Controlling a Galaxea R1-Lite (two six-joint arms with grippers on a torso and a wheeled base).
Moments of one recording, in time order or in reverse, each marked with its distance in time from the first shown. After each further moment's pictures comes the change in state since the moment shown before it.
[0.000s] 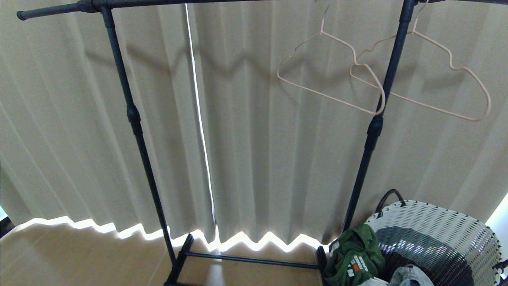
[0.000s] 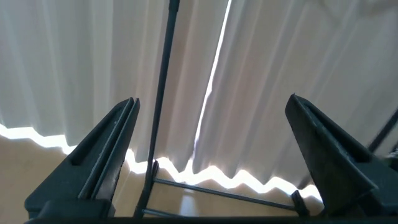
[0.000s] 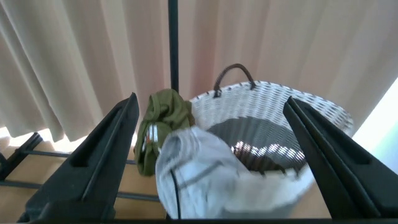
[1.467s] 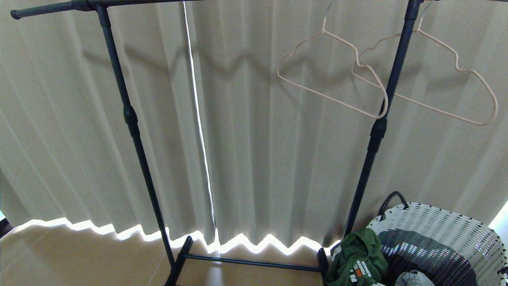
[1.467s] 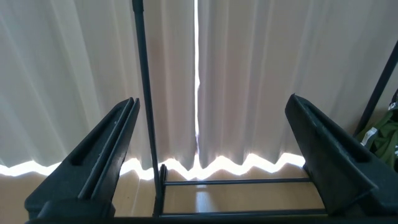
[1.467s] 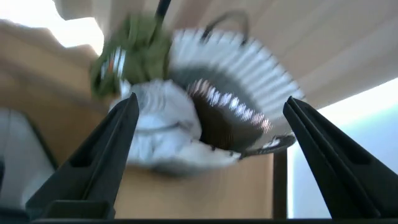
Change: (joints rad) left arm 0.000 0.000 0.000 0.015 -0.149 0.171; right arm 0.011 0.566 -0.247 0.136 -0.023 -0.417
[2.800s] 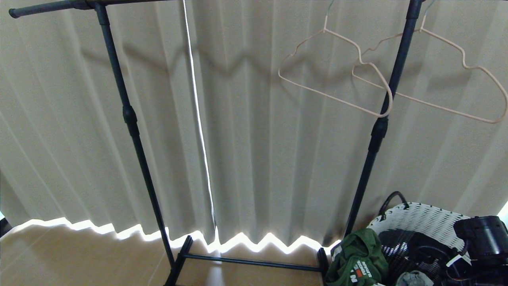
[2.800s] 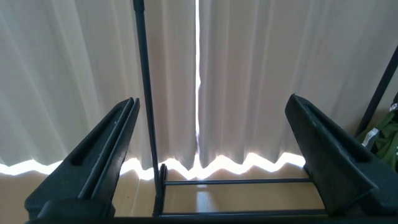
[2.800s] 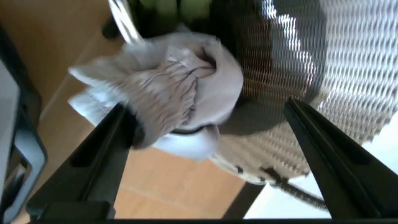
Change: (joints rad) left arm 0.000 0.000 0.000 0.000 0.003 -0.003; right arm -0.040 1.127 0.053 -0.585 -0.042 -0.214
